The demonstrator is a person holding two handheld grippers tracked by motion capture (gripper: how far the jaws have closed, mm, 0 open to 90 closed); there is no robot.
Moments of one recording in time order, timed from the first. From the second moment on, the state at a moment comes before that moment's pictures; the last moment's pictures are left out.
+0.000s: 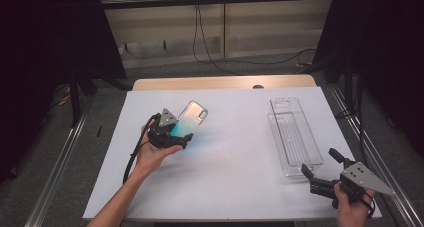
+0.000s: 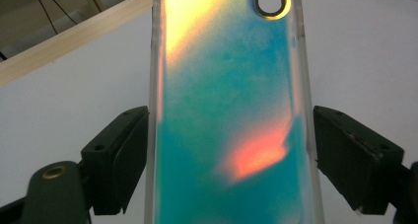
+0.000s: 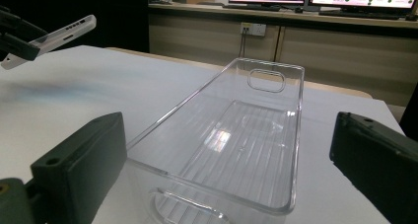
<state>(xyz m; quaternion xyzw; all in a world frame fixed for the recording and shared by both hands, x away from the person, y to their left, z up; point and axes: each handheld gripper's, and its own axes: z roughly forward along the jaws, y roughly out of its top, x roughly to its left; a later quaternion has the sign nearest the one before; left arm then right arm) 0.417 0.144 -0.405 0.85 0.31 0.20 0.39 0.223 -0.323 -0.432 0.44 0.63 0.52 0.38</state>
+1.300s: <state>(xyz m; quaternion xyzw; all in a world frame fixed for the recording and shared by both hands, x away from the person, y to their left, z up) 0.364 0.143 -0.409 0.84 0.30 0.18 0.42 0.225 -0.314 -0.428 0.43 0.63 0.53 0.37</state>
